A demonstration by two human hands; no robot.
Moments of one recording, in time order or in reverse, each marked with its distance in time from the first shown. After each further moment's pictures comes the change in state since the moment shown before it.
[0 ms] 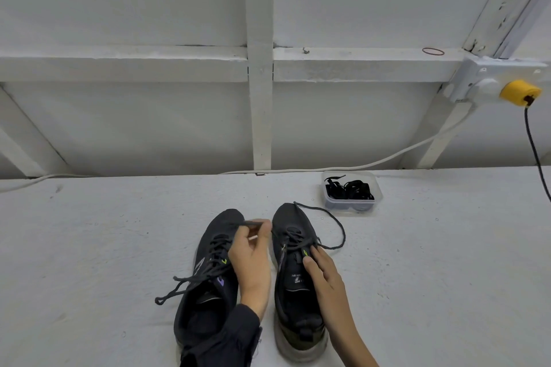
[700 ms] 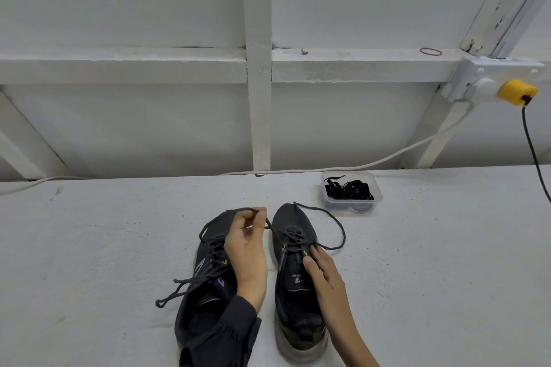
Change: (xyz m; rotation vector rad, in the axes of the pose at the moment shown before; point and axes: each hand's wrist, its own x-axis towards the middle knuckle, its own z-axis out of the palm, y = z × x) left_hand 0.011 0.011 0.002 -0.132 0.008 -0.009; right_hand -0.001 -0.001 0.000 -0.011 0.009 0.003
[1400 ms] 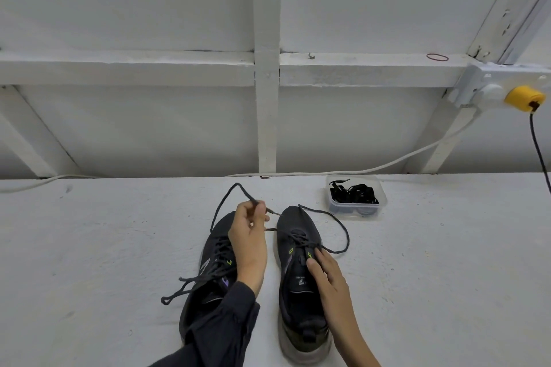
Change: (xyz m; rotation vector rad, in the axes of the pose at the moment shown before) left_hand 0.020 0.001 0.000 0.110 -0.043 -0.011; right_hand 0.000 0.001 0.000 0.012 0.008 -0.007
